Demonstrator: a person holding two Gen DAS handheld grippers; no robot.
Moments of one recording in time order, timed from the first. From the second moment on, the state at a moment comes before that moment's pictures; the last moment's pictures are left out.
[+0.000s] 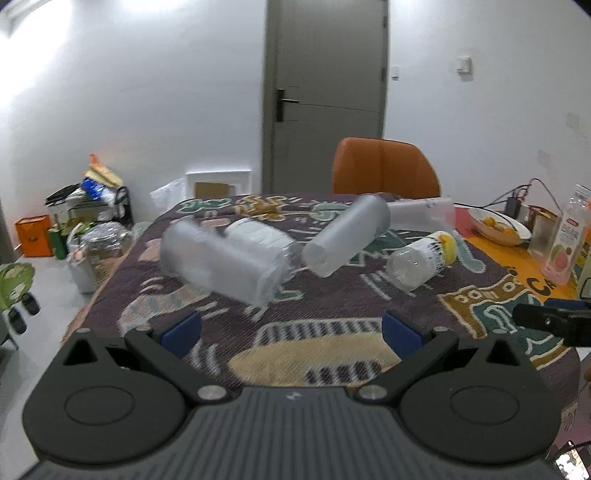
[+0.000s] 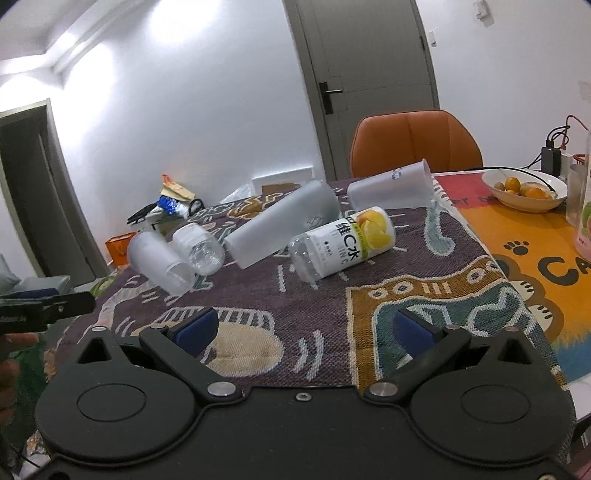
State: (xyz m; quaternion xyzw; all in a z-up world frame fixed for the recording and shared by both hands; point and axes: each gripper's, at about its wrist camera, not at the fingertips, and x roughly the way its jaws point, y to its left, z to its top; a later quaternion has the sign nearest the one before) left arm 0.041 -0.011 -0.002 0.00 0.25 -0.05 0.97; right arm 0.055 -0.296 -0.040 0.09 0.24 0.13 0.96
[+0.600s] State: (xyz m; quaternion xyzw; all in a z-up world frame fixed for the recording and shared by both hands) left arm 0.122 -0.078 -0.003 0.02 0.29 -0.16 0.94; right arm 0.081 -0.352 -0.055 0.16 0.22 0.07 0.96
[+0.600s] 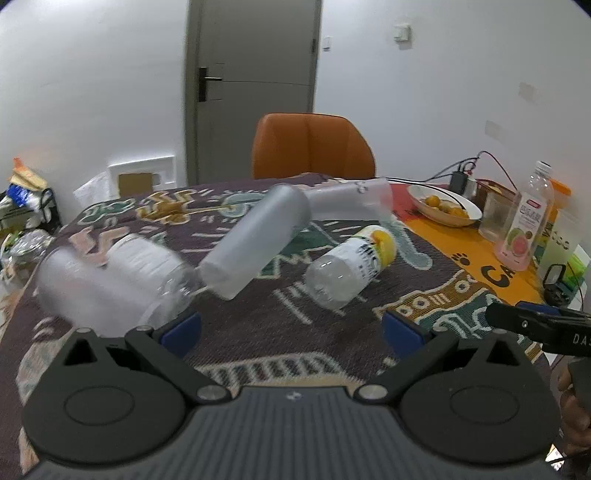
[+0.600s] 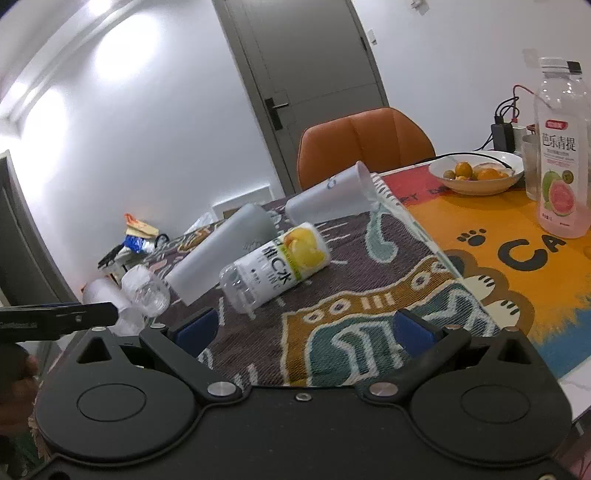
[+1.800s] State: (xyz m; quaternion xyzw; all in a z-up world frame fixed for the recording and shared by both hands) left arm 0.255 -0.209 -0.035 0.25 0.35 -0.28 0.86; right arm 0.141 -0.405 -0.097 0.27 0.29 0.03 0.92
